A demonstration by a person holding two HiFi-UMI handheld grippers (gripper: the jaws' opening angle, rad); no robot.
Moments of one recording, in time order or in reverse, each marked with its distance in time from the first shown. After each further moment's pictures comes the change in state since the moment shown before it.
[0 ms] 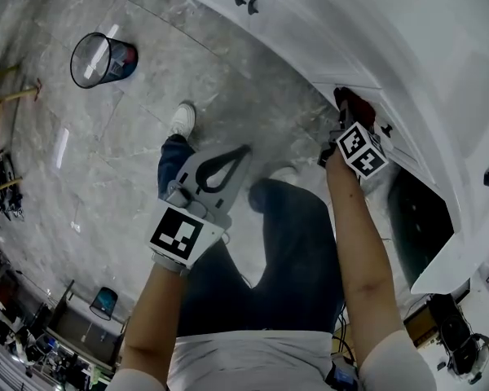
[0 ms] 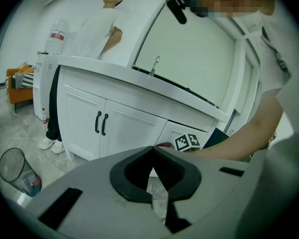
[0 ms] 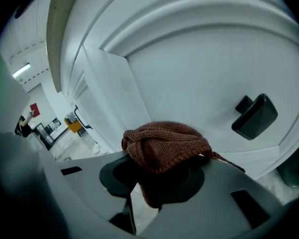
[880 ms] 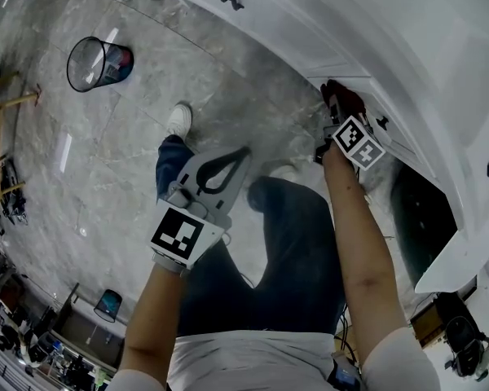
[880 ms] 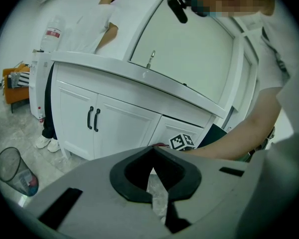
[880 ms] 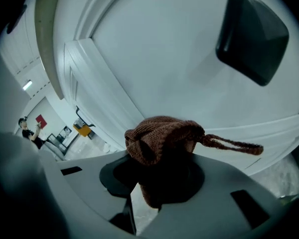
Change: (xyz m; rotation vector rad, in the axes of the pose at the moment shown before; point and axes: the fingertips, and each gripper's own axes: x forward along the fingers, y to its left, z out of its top) left arm 0.016 -0.022 -0.014 0.017 0.030 -0.022; right arm 0.016 -0.006 -0.024 0.087 0.061 0.117
